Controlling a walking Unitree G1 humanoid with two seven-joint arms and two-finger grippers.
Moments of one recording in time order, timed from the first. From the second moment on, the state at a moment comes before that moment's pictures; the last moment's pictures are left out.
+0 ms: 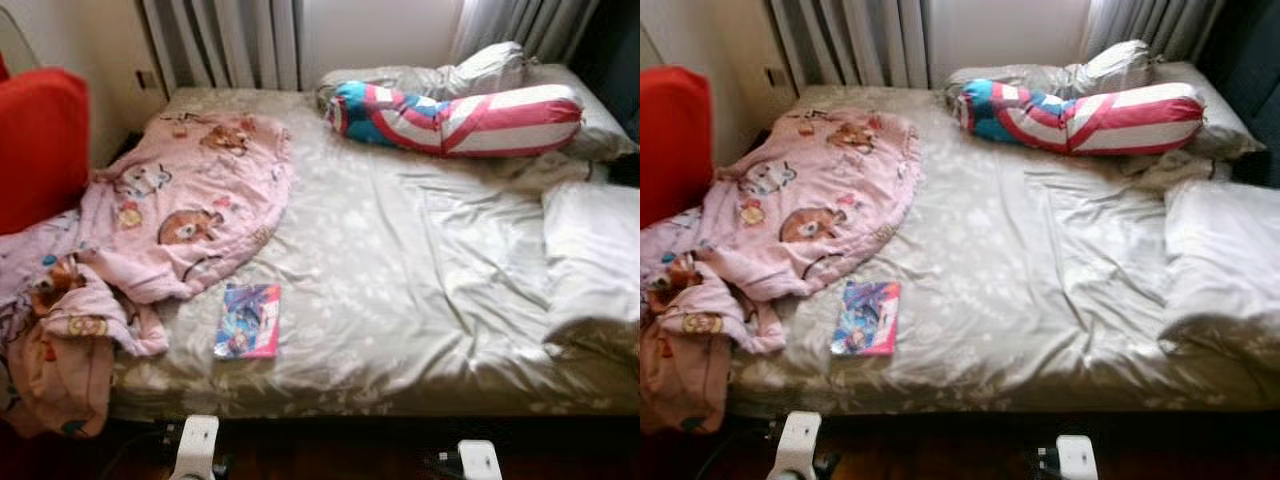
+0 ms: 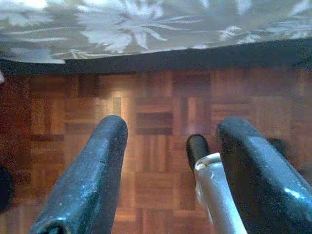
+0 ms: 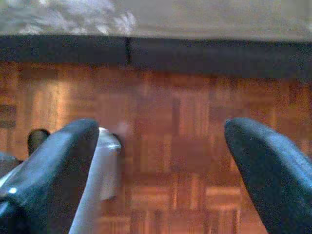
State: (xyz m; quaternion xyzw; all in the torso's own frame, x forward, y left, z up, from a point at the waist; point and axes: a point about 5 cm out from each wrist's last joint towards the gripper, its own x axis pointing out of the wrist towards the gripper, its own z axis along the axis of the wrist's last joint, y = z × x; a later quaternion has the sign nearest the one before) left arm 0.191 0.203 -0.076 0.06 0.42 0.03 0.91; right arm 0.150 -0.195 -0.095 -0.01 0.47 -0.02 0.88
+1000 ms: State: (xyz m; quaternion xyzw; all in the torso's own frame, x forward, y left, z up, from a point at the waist) left arm 0.192 0.200 -0.075 0.06 0.41 0.03 0.91; right arm 0.158 -0.192 -0.092 -0.01 0.45 -0.02 0.89
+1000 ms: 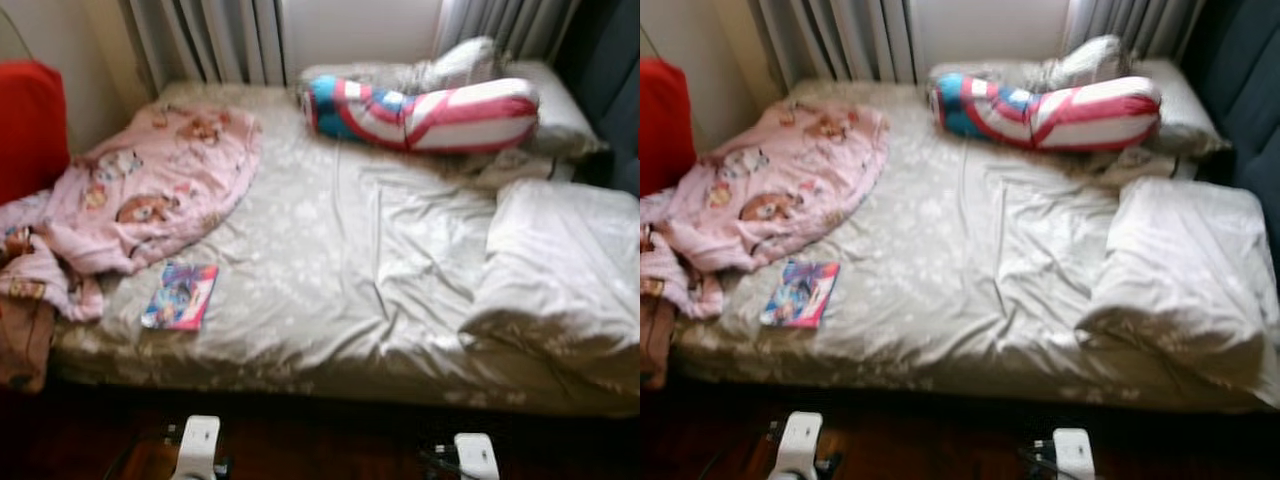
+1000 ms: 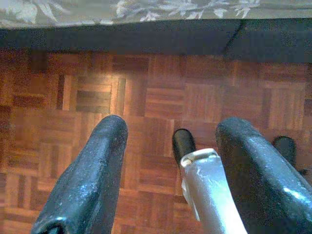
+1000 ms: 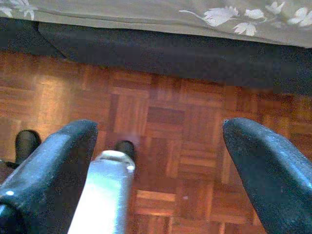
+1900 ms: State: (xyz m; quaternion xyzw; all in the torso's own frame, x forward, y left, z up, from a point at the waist) left arm 0.192 0.197 -0.076 0.05 0.41 0.03 0.91; right arm 0.155 -0.203 -0.092 -0.02 0.46 -0.03 0.89
